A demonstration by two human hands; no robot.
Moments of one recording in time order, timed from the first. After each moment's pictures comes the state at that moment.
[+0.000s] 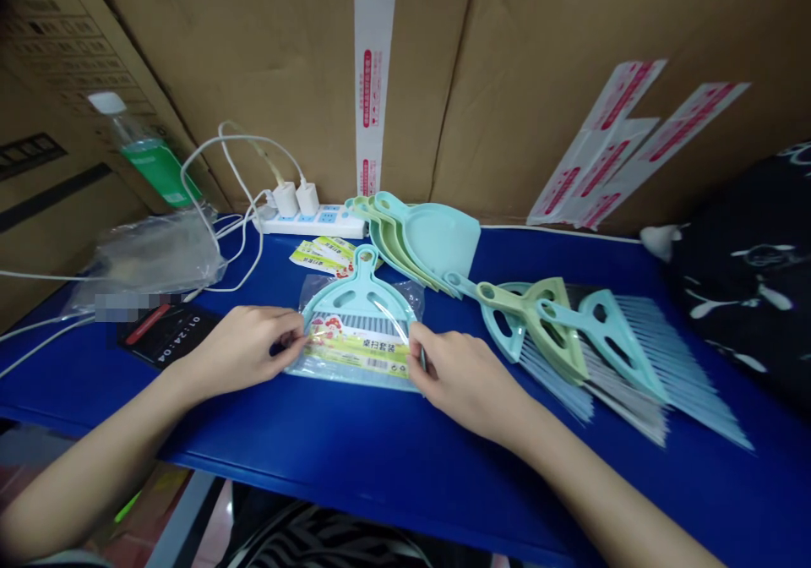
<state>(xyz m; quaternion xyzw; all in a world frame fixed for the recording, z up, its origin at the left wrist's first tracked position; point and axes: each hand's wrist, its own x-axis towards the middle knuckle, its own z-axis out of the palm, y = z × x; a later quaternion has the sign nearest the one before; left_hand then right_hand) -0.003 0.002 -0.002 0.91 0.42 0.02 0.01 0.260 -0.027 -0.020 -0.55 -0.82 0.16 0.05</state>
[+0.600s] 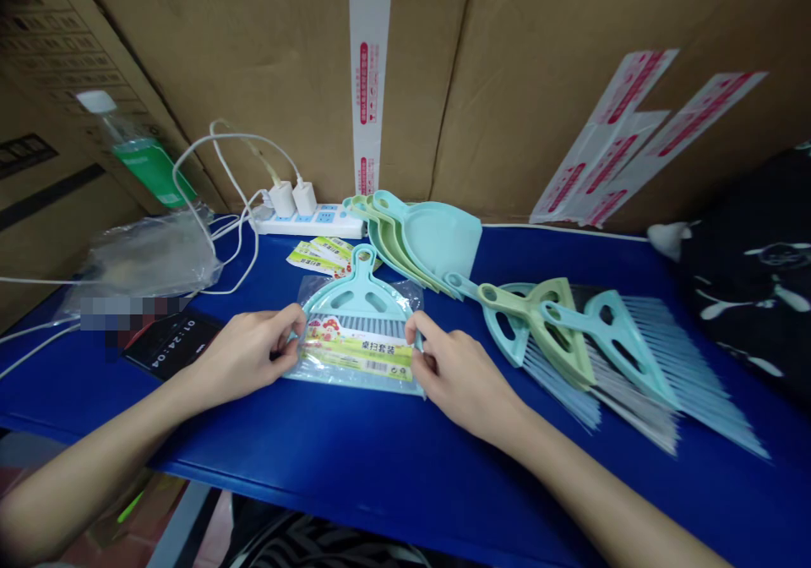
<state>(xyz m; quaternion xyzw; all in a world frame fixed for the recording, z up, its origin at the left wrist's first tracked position) 0.001 0.003 -0.011 0.87 0.48 0.03 0.04 0.266 -0.021 -0.033 -0.53 -0.78 0.28 0.16</state>
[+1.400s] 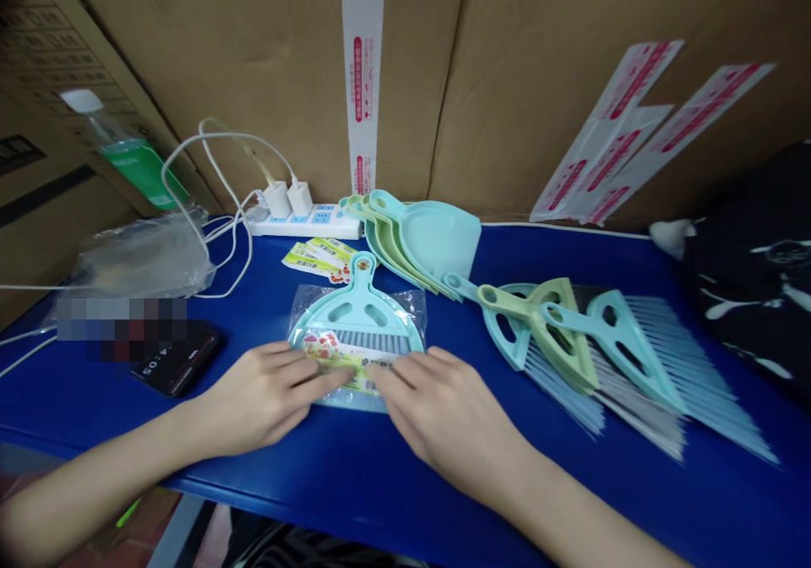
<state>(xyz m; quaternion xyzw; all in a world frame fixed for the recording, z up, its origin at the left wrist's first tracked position) 0.015 -0.015 -0.020 0.97 0.22 0.09 -0.06 0.252 -0.040 -0.028 -0.36 -0.91 -0.07 0.21</state>
